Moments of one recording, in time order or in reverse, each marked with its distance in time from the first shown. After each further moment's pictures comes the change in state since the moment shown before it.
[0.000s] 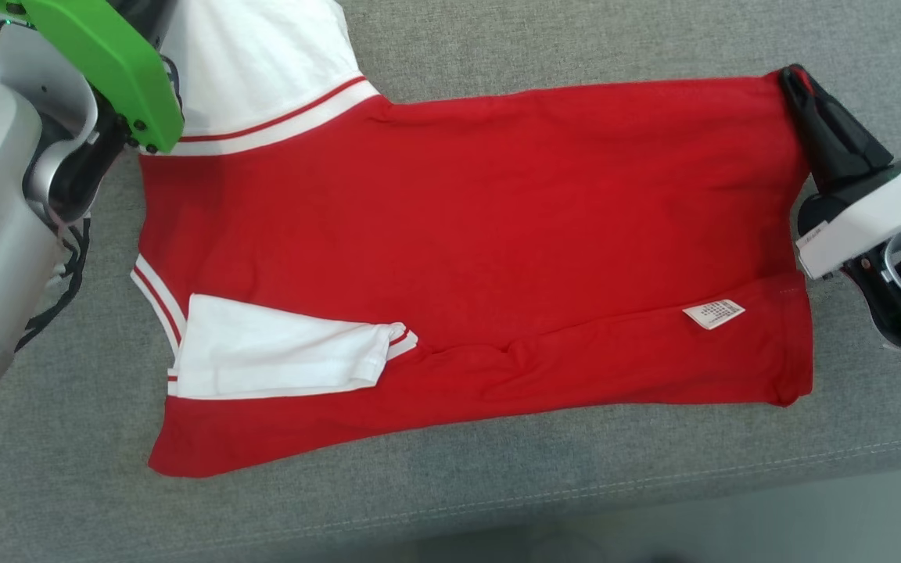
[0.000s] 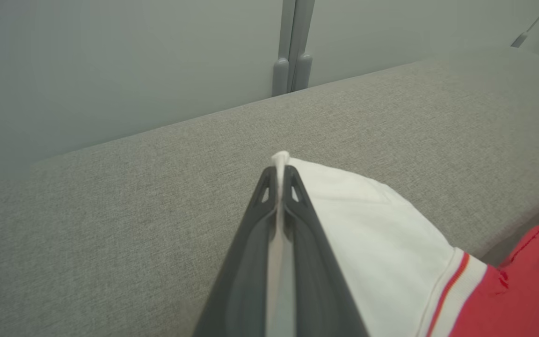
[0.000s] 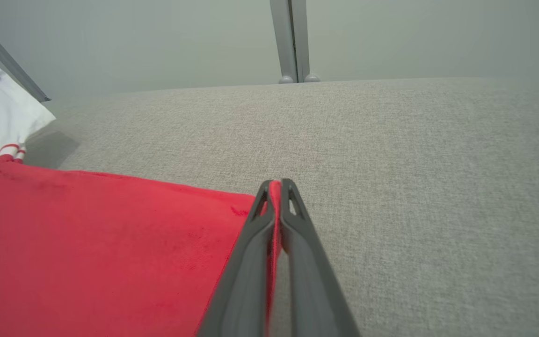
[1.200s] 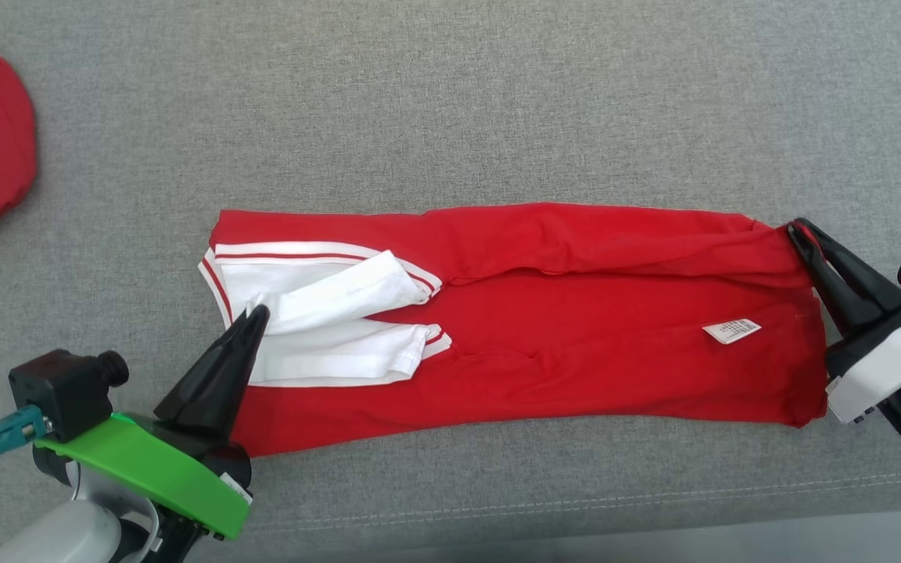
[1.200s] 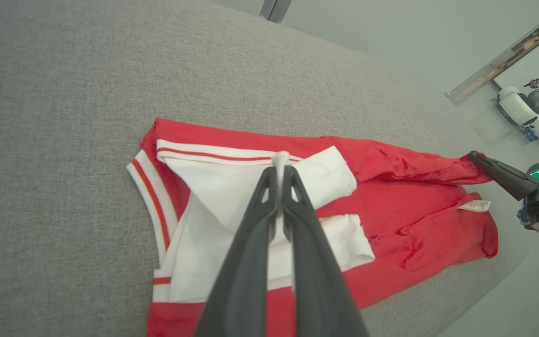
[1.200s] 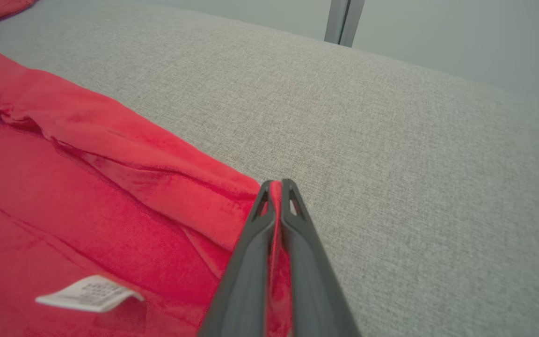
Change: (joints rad) left arm 0.852 0.323 0.083 -0.948 -0.218 0.357 -0.276; right arm 0.343 -0.108 -0.080 -0.164 -0.276 0.000 -0.021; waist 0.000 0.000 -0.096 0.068
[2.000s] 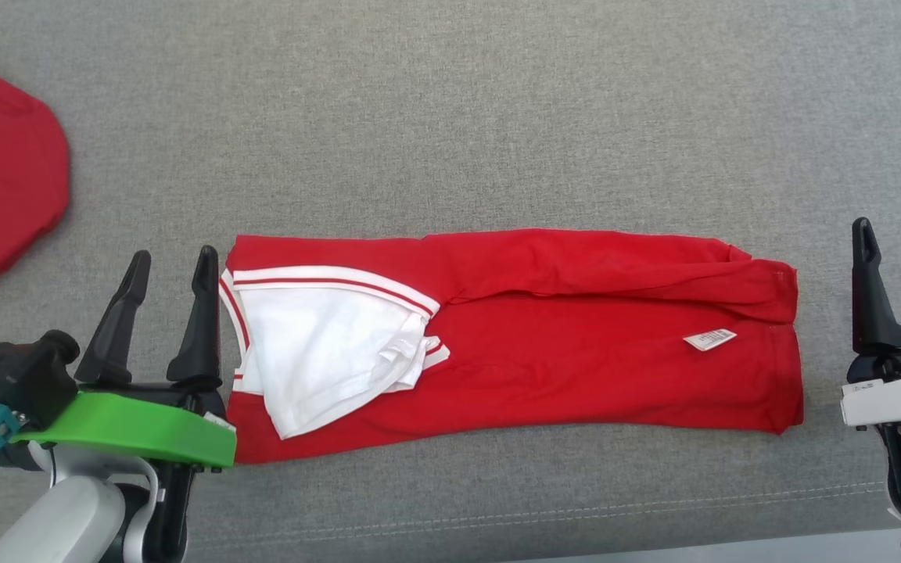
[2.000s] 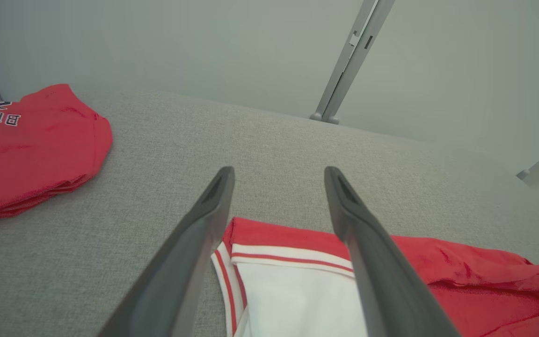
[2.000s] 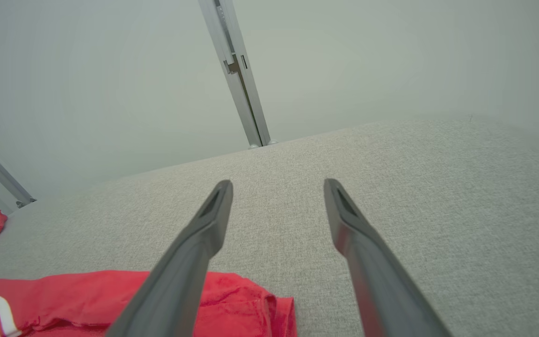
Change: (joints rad) left arm 0.085 -0.157 0.217 0.075 0.190 0.150 -0.026; right arm 0.256 0.365 -0.482 -0.176 0.039 -0.001 -0.004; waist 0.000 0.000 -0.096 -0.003
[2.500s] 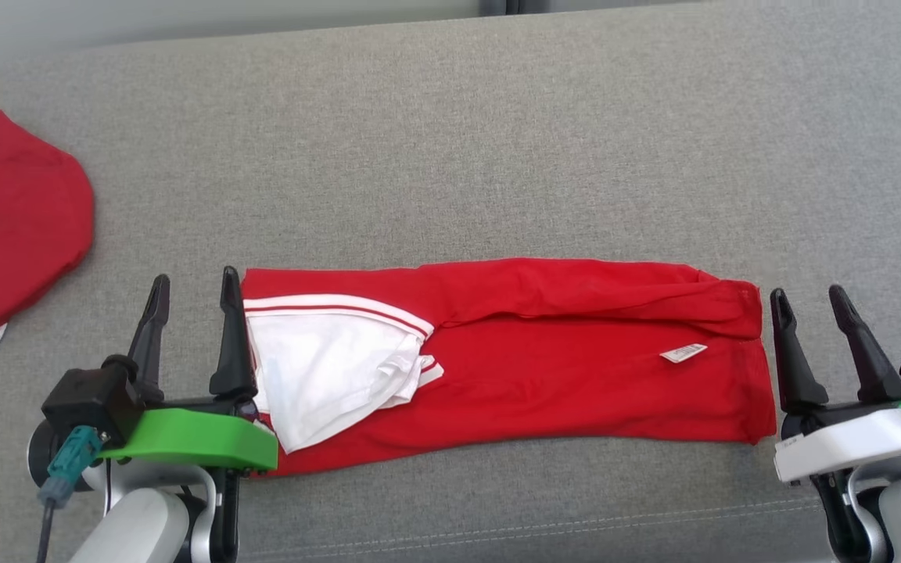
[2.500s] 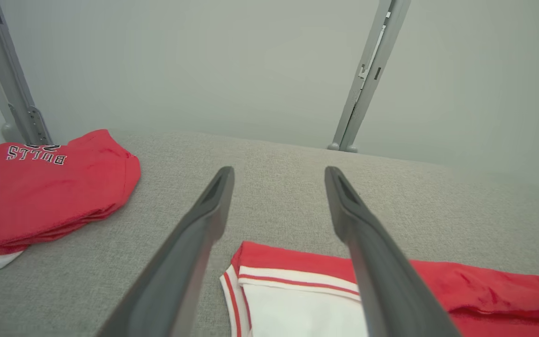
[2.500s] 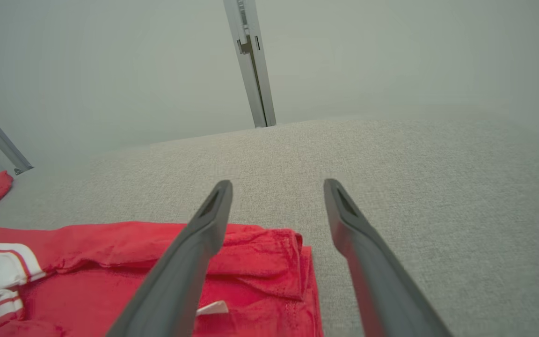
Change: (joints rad) left arm 0.040 -0.219 0.084 0.167 0.281 0.015 -0.001; right arm 0.032 0.111 0.036 0.096 -0.187 0.000 0.000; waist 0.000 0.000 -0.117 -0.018
